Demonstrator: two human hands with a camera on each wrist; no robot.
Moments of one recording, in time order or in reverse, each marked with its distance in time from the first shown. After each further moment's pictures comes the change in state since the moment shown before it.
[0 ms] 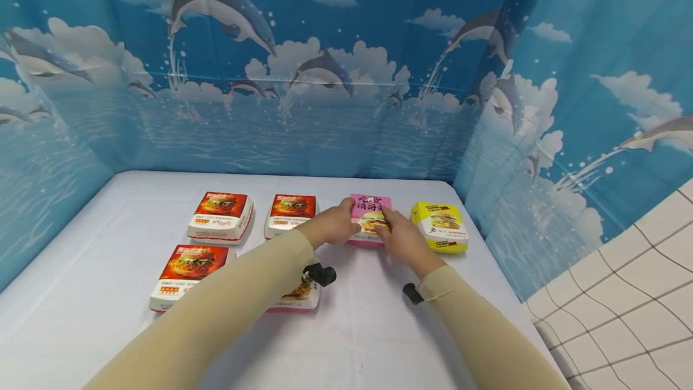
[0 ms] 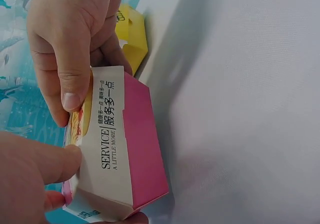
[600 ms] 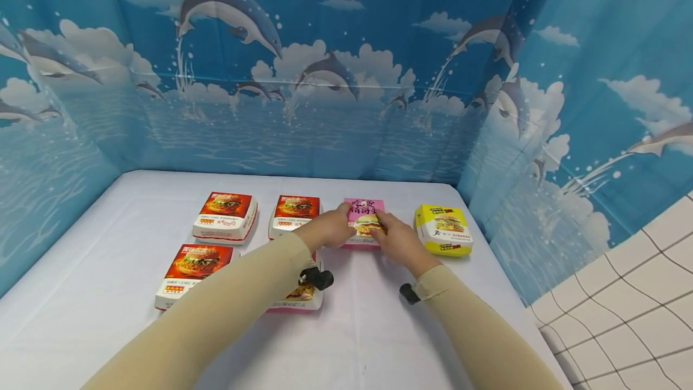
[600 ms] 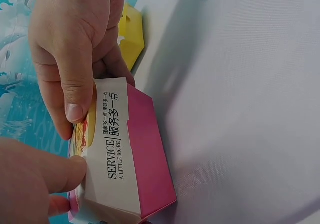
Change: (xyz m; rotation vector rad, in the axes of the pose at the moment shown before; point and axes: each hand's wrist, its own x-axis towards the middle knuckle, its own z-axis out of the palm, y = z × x) left_hand -0.001 -0.014 -0.001 0.002 -0.001 -0.023; right_hand 0.009 -0.007 0.008 -0.017 -0.028 -0.074
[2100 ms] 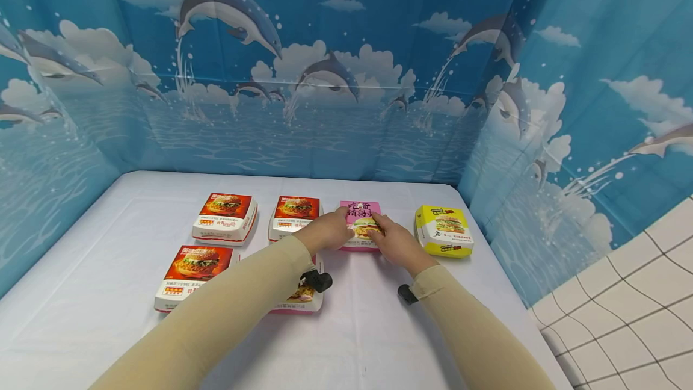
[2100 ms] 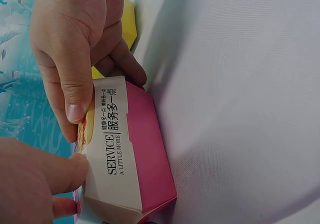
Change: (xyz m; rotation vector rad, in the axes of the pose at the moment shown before) left_hand -0.004 -0.003 0.002 0.080 0.025 0.003; right_hand 0.010 0.002 0.007 0.051 -0.076 0.089
